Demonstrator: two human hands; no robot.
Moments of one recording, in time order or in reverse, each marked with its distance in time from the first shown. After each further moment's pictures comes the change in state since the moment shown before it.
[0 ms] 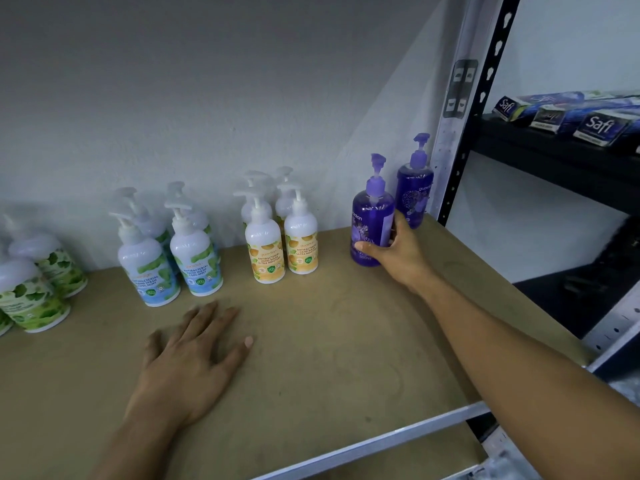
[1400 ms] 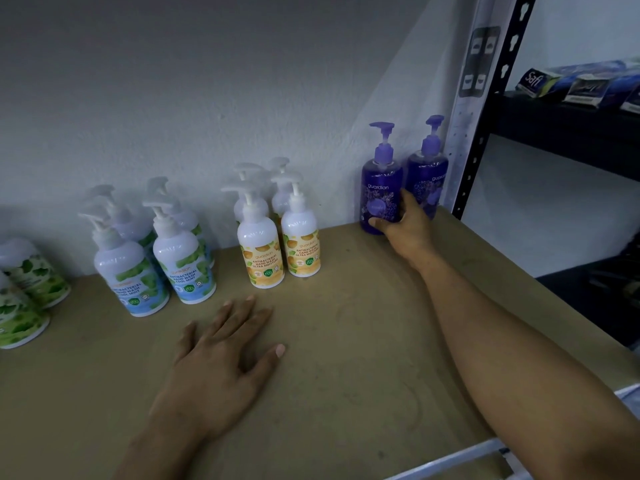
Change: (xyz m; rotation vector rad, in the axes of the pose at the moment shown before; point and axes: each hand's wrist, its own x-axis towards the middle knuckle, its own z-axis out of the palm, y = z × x) left_hand 0.017 0.037 0.007 -0.040 -0.067 0.136; right_hand 0.065 0.029 0.009 -0.091 0.168 -0.003
